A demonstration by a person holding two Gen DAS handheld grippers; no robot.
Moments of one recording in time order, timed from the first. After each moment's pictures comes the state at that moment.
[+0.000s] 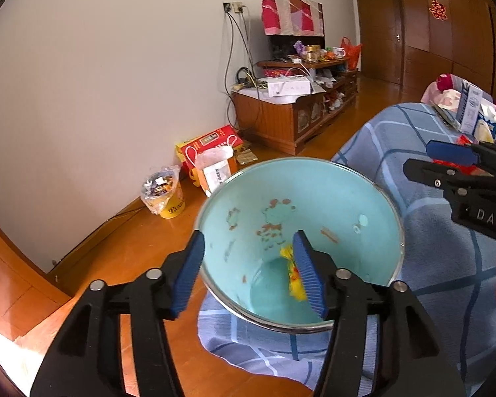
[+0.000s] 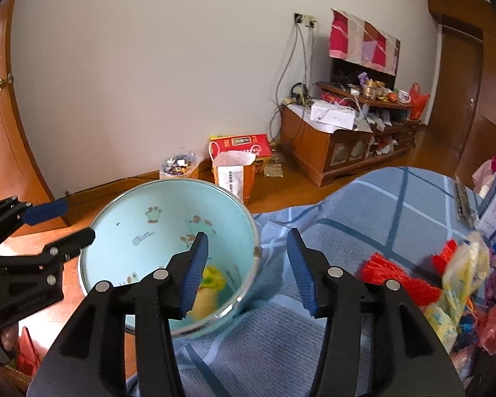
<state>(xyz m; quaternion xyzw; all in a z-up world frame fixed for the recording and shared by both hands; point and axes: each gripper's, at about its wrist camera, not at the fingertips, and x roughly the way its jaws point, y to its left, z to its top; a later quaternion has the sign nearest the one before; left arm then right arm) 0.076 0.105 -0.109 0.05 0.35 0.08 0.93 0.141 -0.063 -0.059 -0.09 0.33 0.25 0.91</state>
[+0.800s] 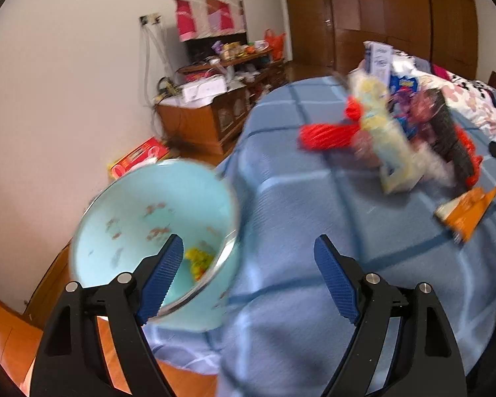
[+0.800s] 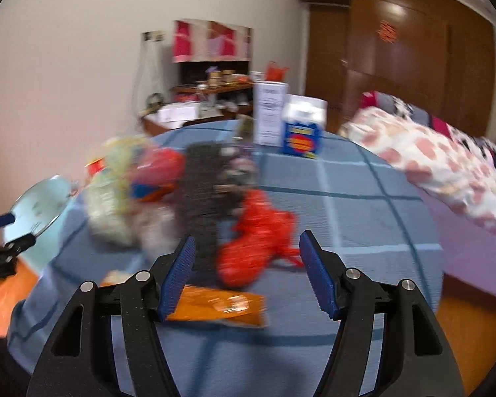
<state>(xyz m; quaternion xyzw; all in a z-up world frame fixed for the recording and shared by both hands) 0.069 -0.029 -0.122 0.10 0.35 -0.06 0.93 0.032 -0.338 -0.045 -0.01 0.32 -0.02 0.95</state>
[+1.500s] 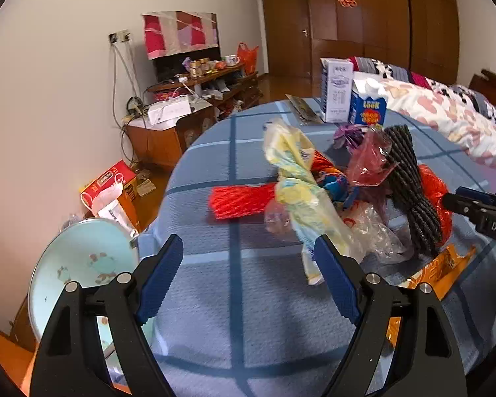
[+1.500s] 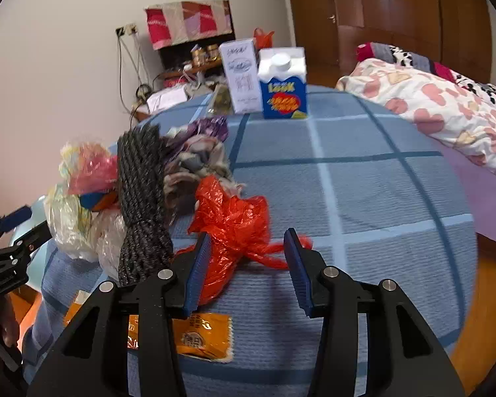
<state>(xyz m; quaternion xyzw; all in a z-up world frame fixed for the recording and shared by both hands) 0.106 -0.113 -0.103 0.09 0.33 -0.10 0.93 0.069 -0.378 -0.067 0.08 0.37 -0.01 0.92</state>
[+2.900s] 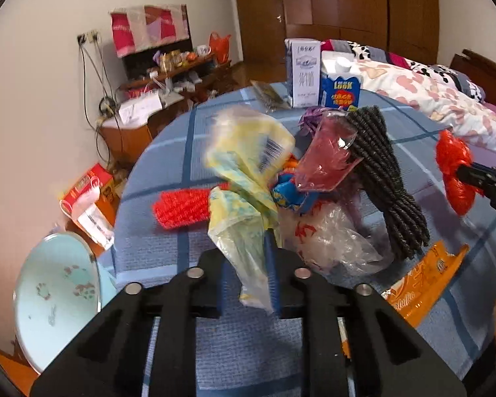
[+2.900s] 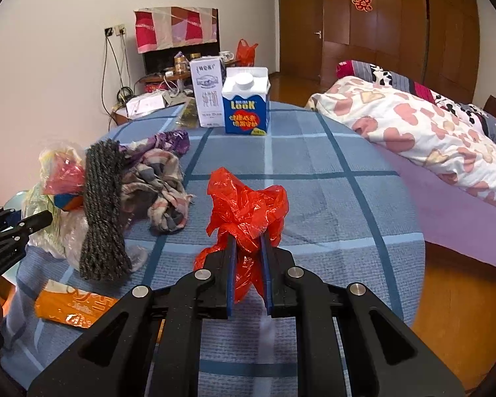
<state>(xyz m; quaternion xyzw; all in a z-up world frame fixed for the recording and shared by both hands) 0.120 -0.153 -0.114 0.12 0.35 -0.15 0.92 0.055 -0.403 -0.055 0.02 0.36 -0.05 0.93</state>
